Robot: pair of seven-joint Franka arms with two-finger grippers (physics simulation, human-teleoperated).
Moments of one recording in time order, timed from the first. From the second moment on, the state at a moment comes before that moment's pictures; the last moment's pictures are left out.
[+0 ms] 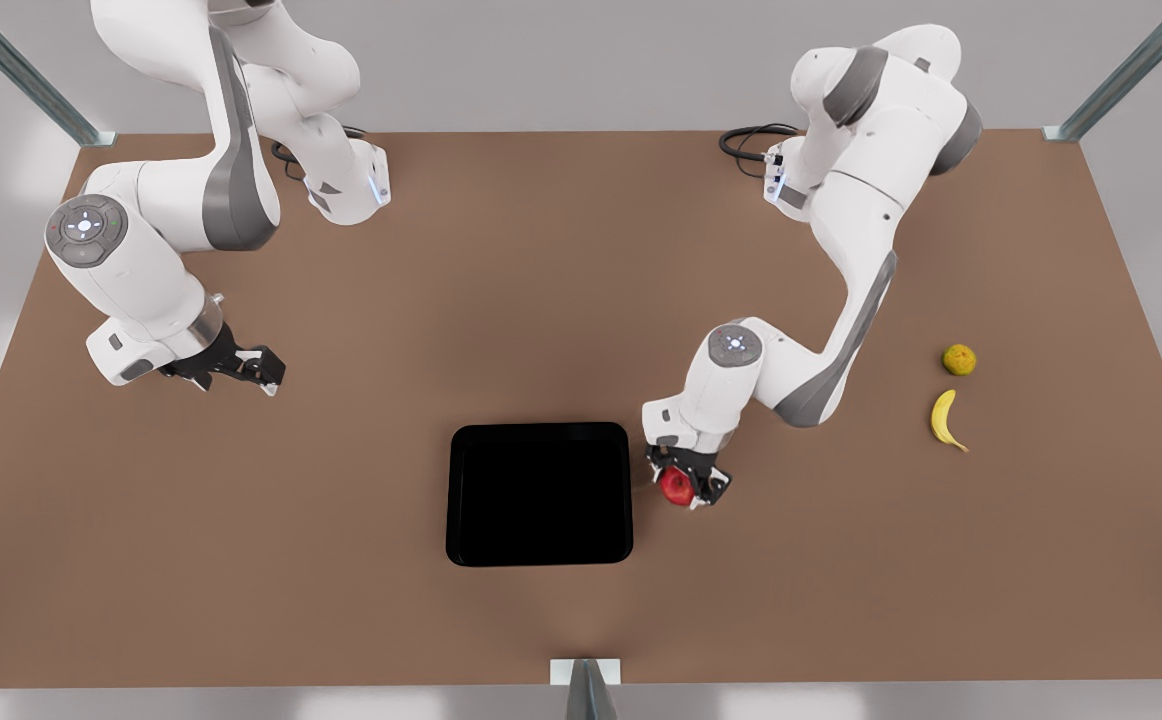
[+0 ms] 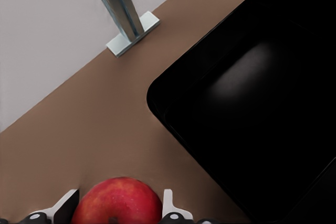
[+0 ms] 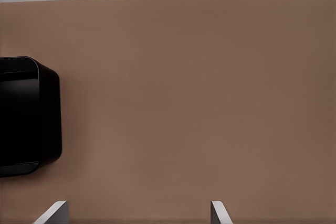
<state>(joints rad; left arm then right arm) -0.14 0.68 -0.42 -1.54 0.54 2.51 -0.06 0.44 0.08 -0.31 -1.67 -0.04 1.84 0.21</state>
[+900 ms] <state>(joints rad) 0.71 0.49 -0.95 -2.03 0.70 2.24 0.07 0.57 0.27 -0.13 -1.54 0.03 1.83 0.25</state>
